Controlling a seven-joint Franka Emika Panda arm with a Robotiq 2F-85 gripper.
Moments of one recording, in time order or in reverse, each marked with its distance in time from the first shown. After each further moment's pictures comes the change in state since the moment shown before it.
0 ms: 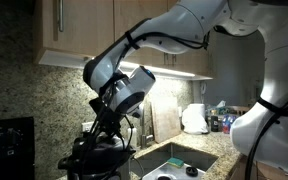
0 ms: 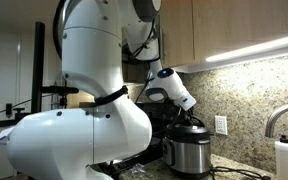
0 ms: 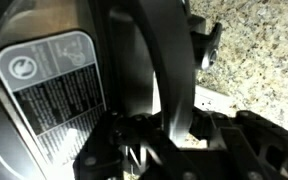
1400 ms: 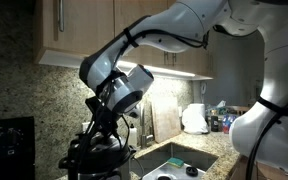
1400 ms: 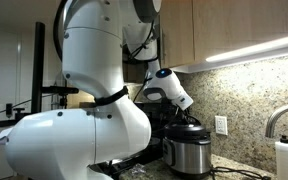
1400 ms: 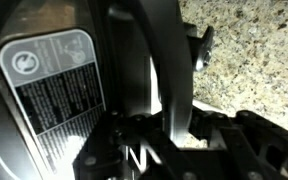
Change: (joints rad) arm 0.056 0.007 -0.027 0.007 0.001 -0.006 -0.002
